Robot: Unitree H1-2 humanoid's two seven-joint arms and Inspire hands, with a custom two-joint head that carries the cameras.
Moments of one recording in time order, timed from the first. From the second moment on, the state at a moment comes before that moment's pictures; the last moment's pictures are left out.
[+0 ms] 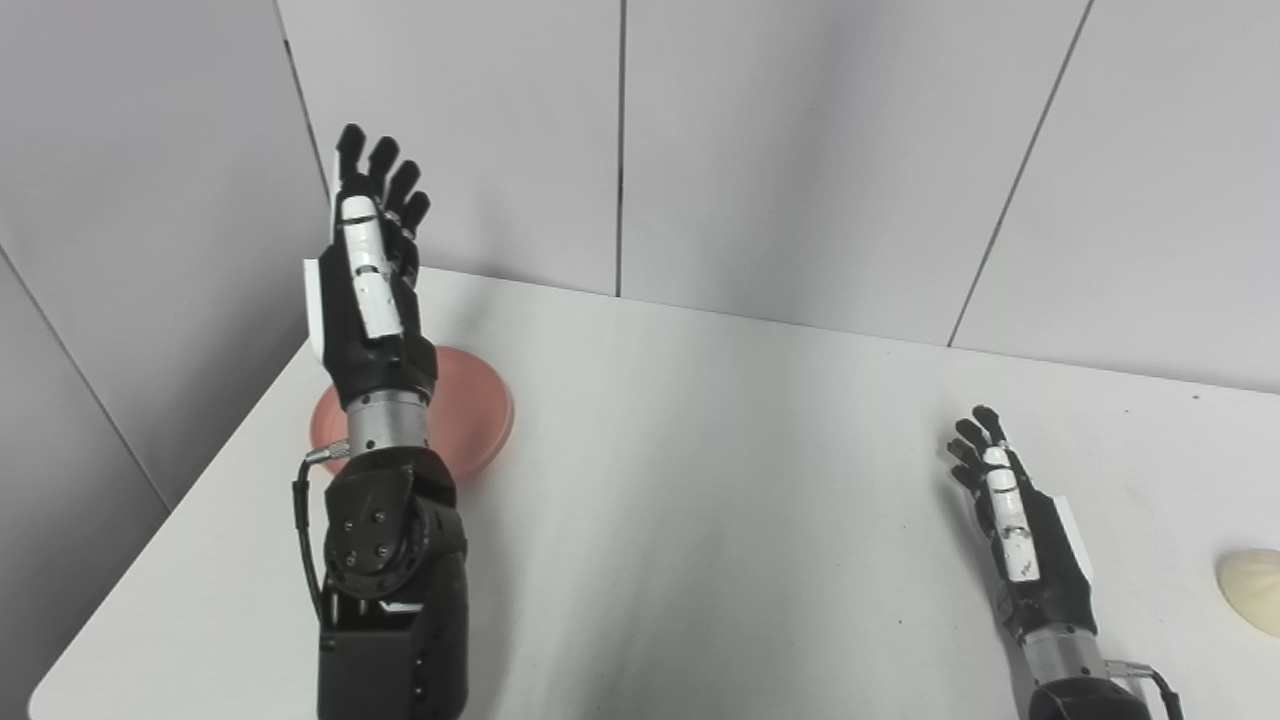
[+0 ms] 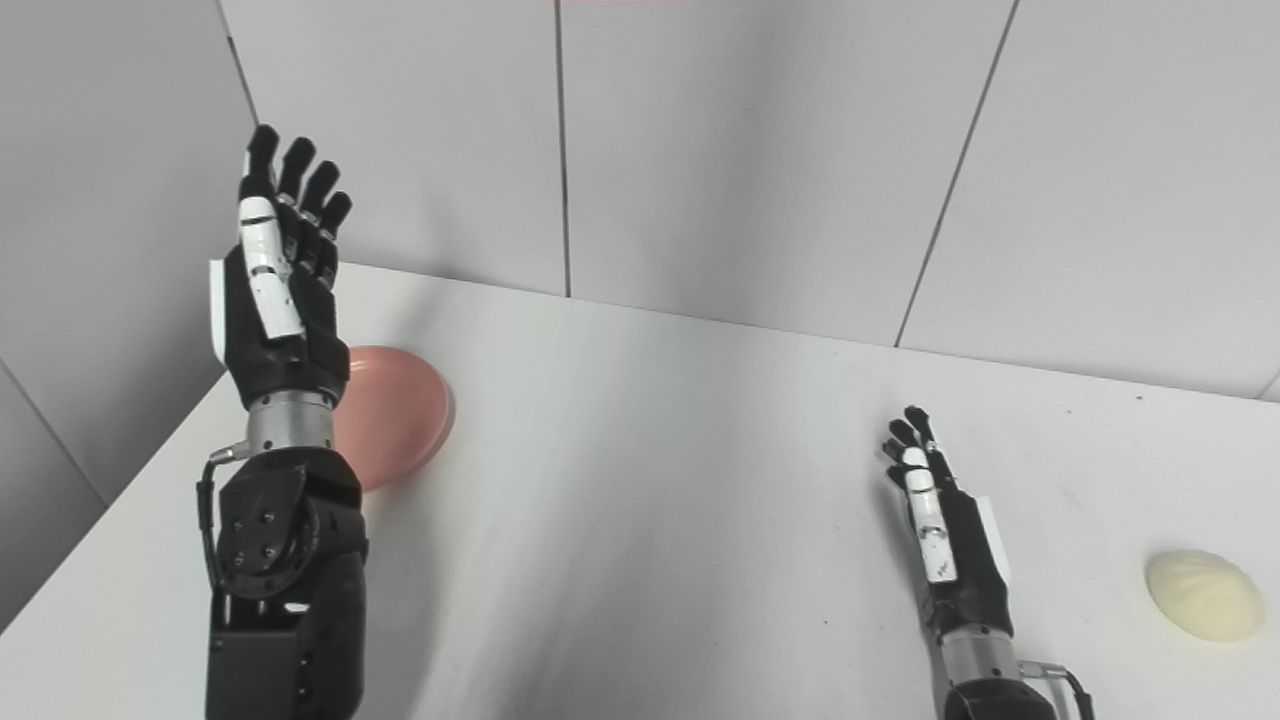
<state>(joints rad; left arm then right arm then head) -0.40 -0.07 0.30 -0.34 -0.10 0.15 0.25 -0.27 -0.15 -0.04 0.23 0.06 -0.11 0.09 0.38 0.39</state>
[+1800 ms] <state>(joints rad) -0.41 0.18 0.53 0.03 -0.40 0.04 0.30 -0.22 -0.17 -0.04 0.15 0.05 -0.08 0.10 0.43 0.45</state>
